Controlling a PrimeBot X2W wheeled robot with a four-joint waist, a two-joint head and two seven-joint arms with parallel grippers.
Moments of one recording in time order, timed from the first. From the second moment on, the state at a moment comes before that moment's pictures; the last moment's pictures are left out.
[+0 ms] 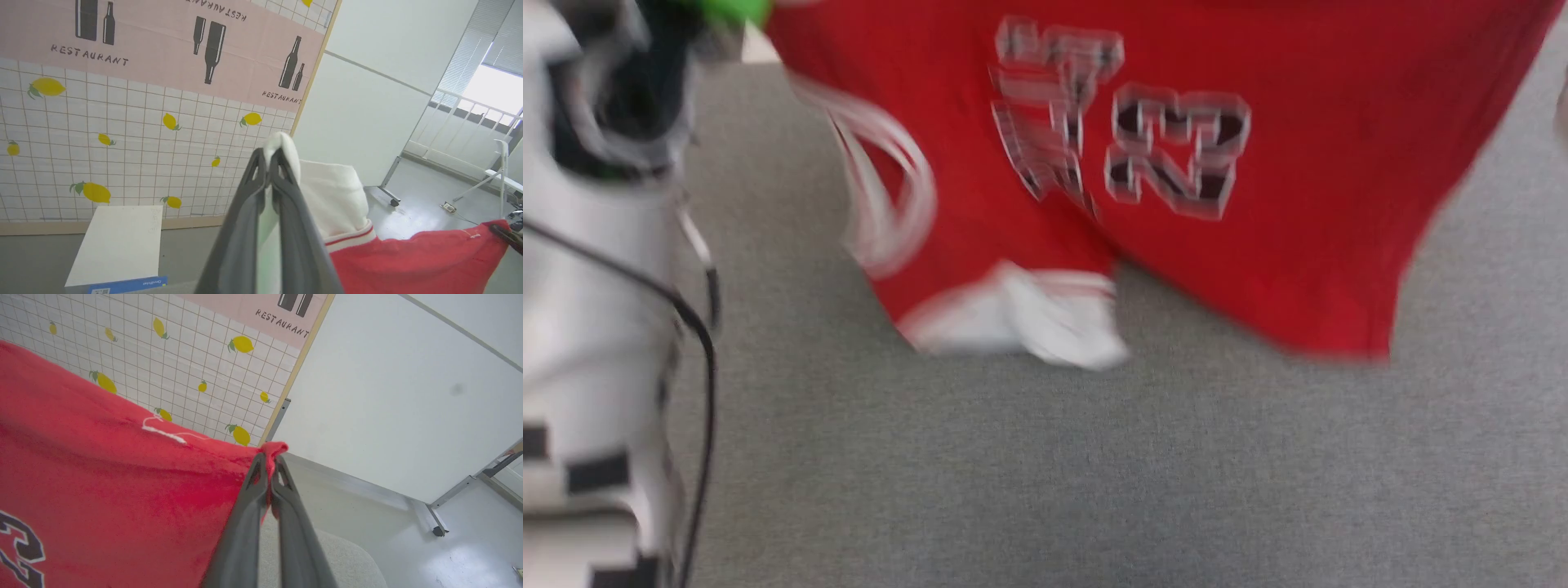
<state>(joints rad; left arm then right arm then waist) -1.00 0.30 -0.16 0.05 -0.73 0.04 0.36 -0.79 -0.46 0.05 -0.05 0.20 0.13 0.56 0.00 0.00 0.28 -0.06</state>
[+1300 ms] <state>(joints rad) -0.51 0.41 -0.39 0.45 -0.63 -0.11 0.27 -0.54 -0.27 0.01 0.46 0.14 0.13 0.07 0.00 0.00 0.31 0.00</state>
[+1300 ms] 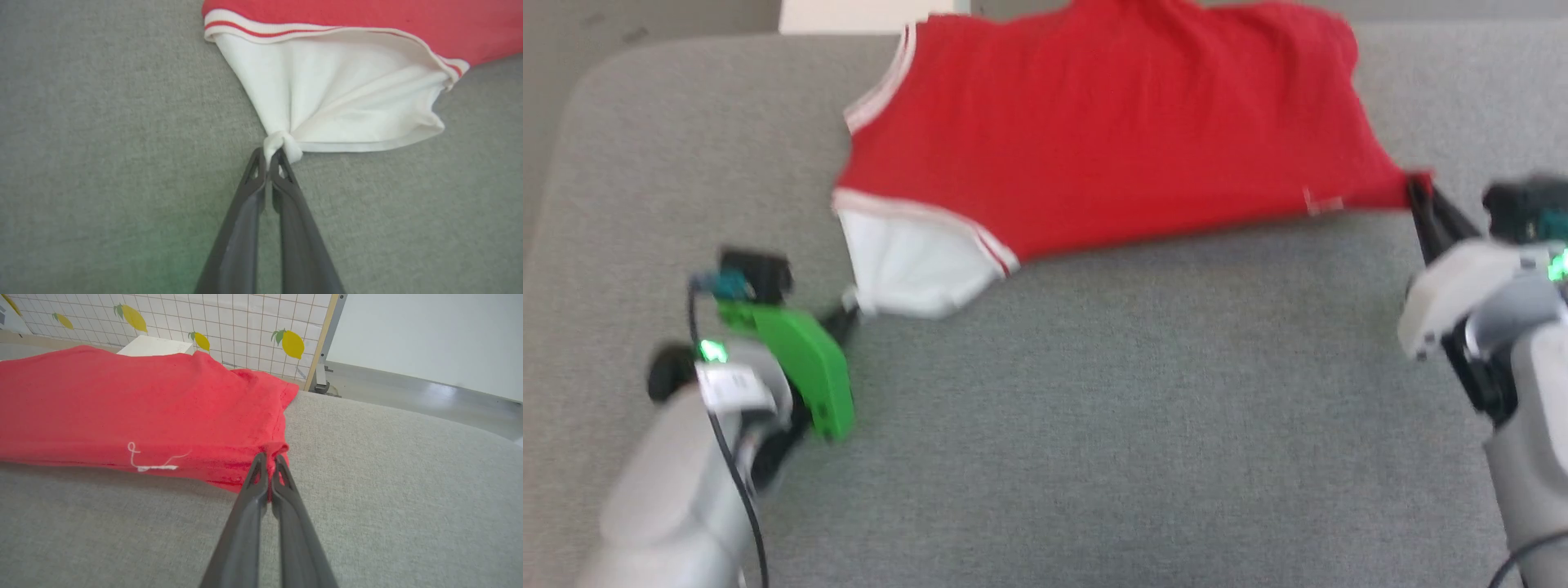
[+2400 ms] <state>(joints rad) 0.05 0.40 -0.49 0.00 -0.47 0.06 0.02 0.15 -0.11 -0.18 0.05 0.11 0.13 0.05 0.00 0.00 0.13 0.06</state>
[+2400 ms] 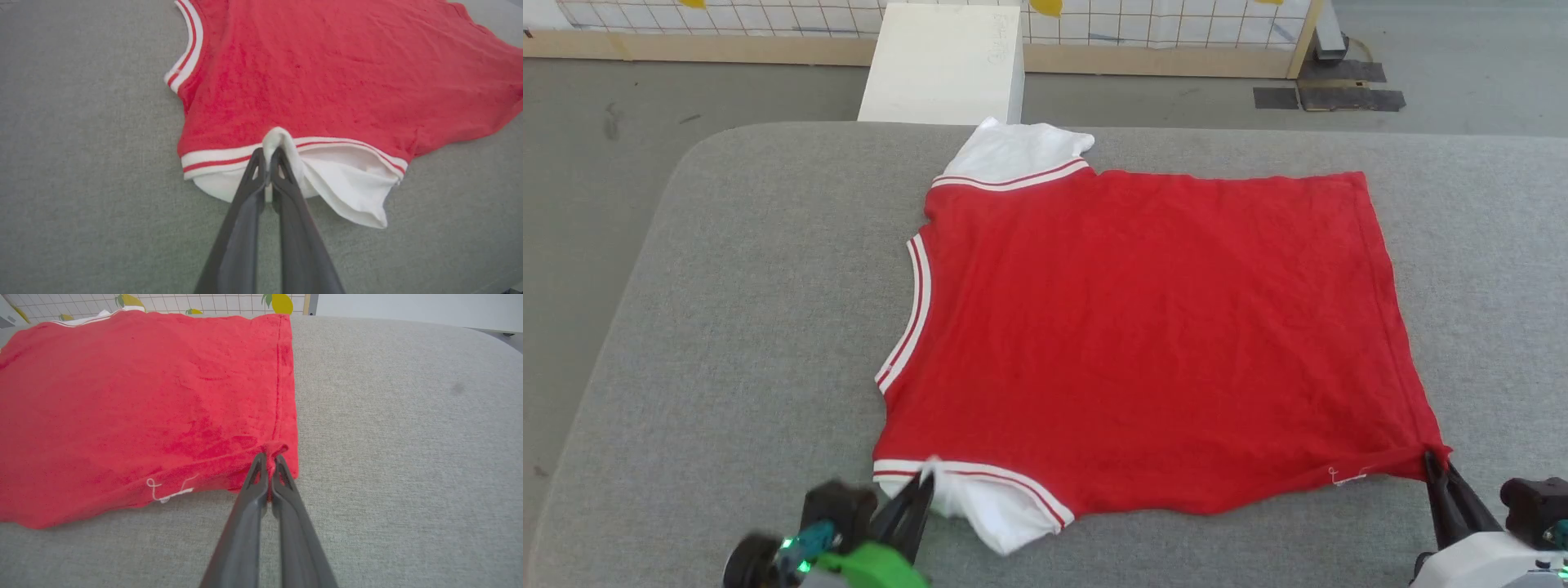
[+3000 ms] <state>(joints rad) -0.46 0.37 -0.47 0.16 -0.39 -0.05 -0.02 -0.18 -0.20 -0.09 0.15 0.14 0.13 0.16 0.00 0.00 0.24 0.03</state>
